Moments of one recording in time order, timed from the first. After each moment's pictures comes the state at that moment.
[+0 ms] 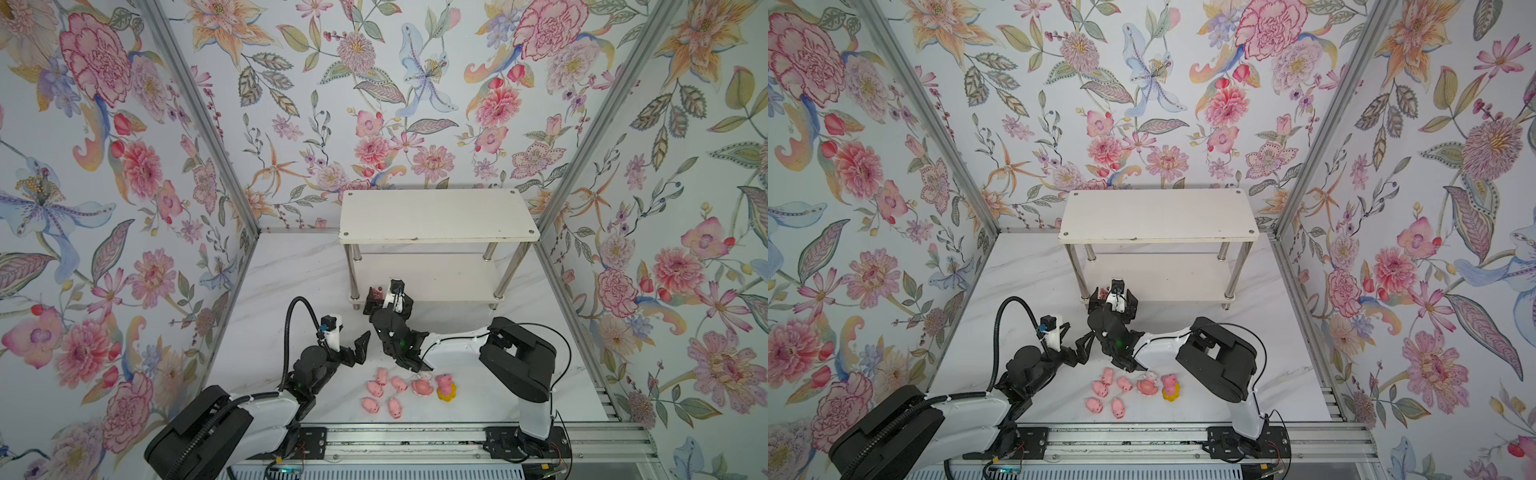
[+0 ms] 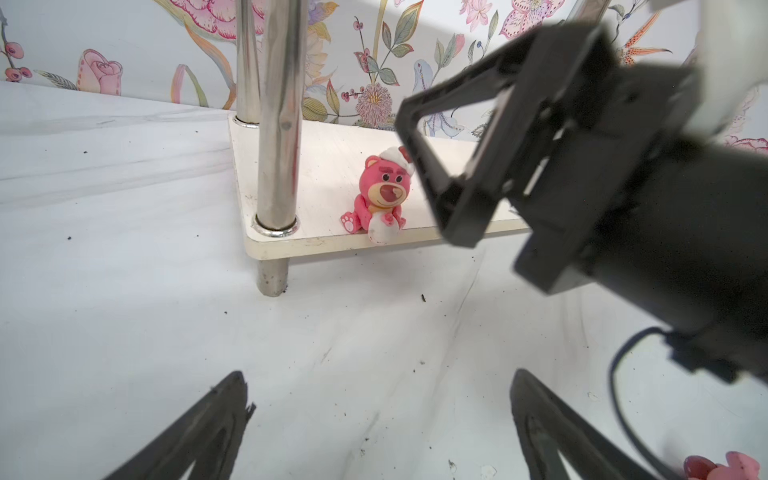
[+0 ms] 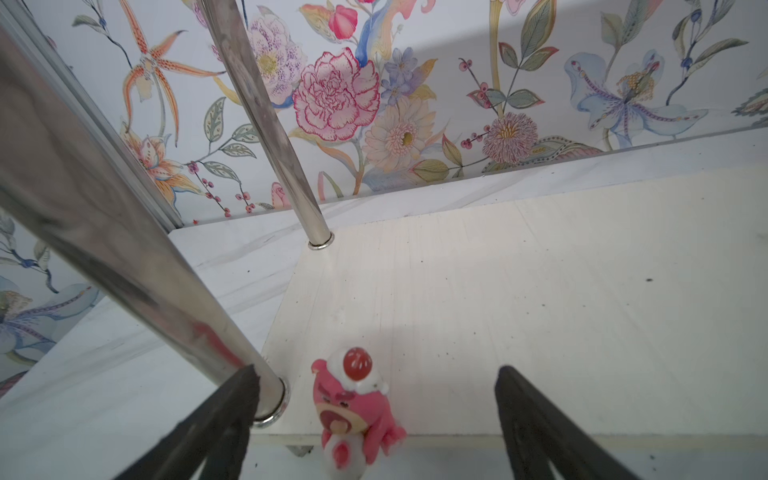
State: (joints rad) left arm -0.62 1.15 0.01 0.95 -0.09 -0.32; right arm 1.10 1.89 1.04 0.60 0.91 0.48
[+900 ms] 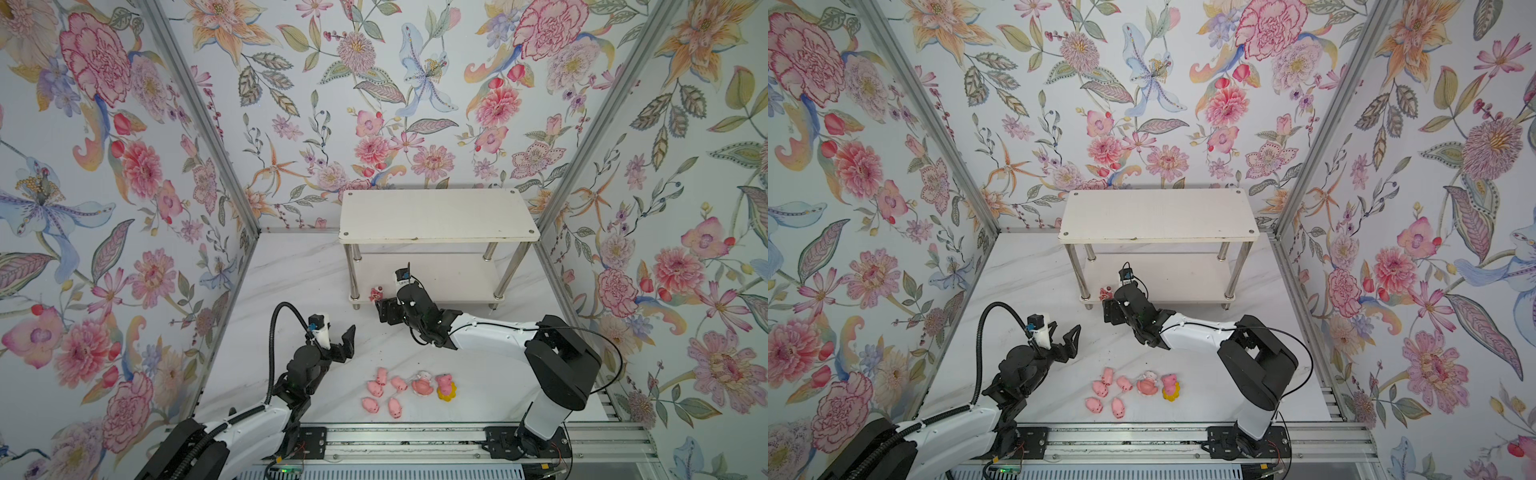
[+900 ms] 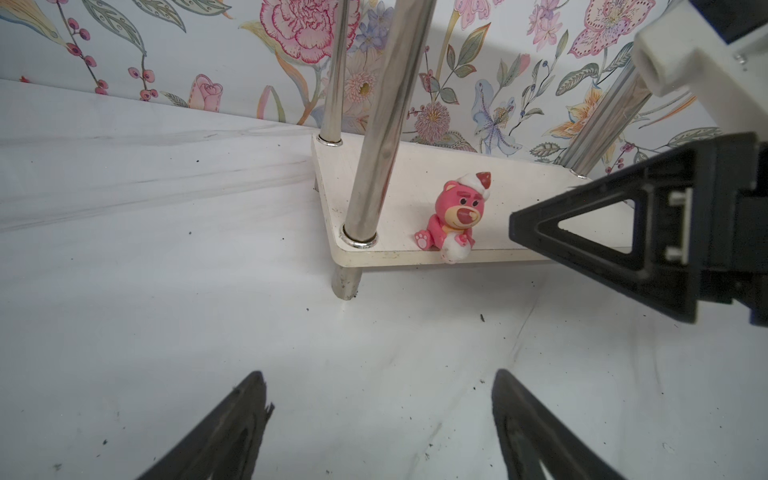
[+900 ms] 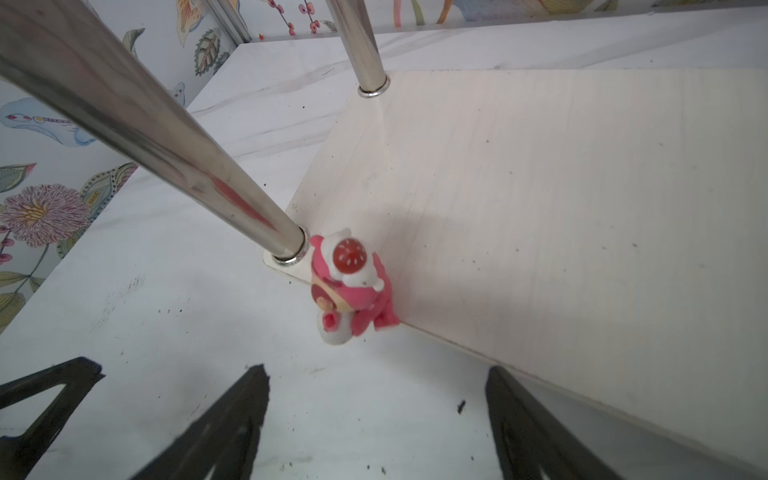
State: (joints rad) left arm -0.55 0.95 0.01 0.72 -0.19 -0.32; right arm 0.90 1.77 1.08 0.11 0.20 0.46
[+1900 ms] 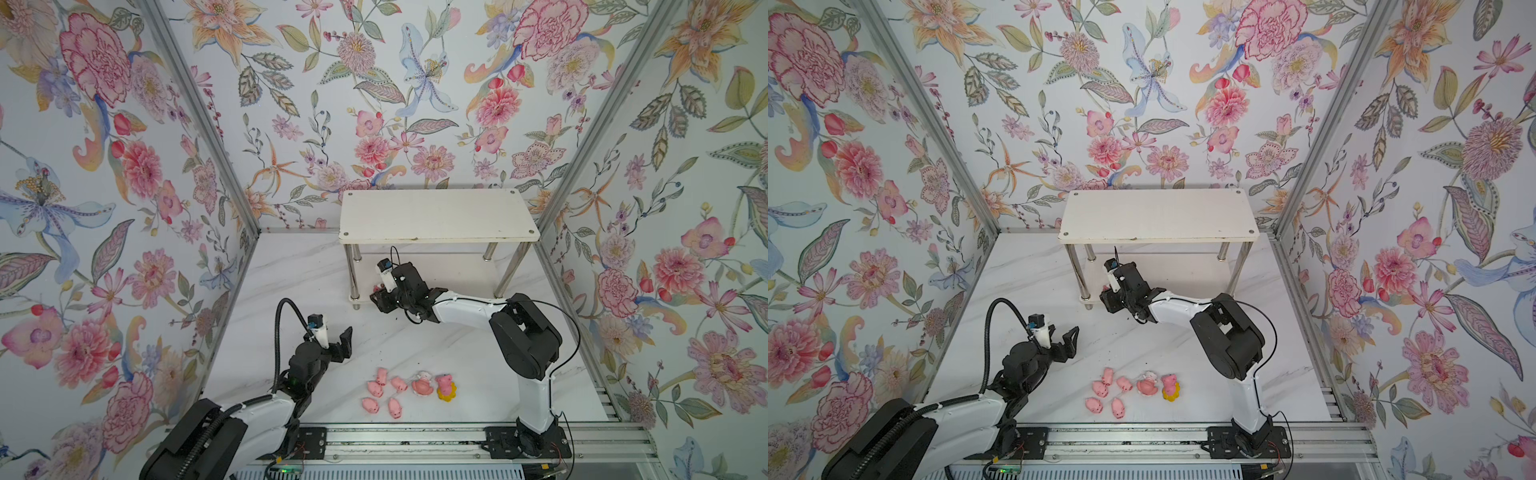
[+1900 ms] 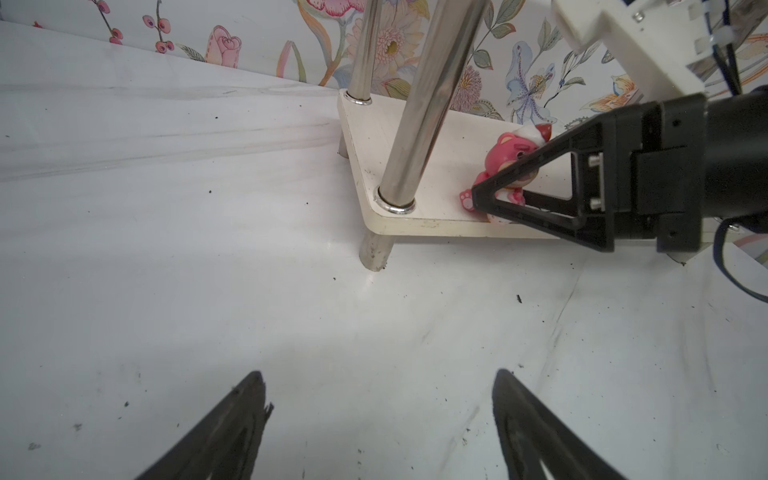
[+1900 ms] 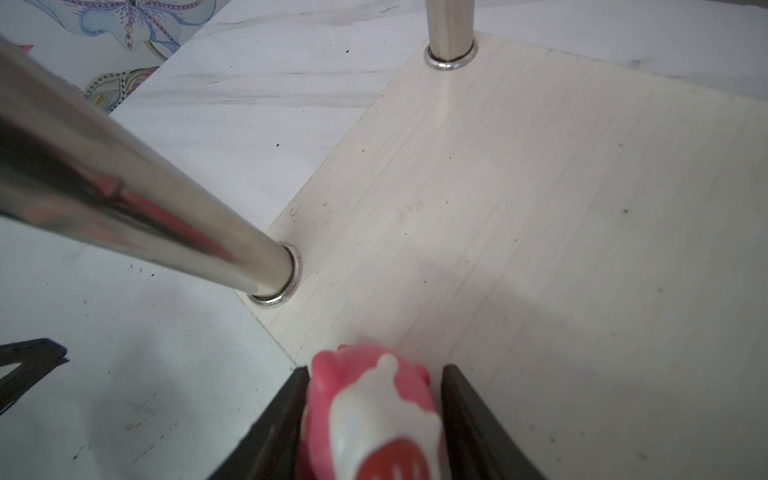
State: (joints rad) left arm -0.49 1.10 0.01 0.78 -0.16 -0.33; right arm 0.77 2.00 1.31 0.05 -0.10 0.20
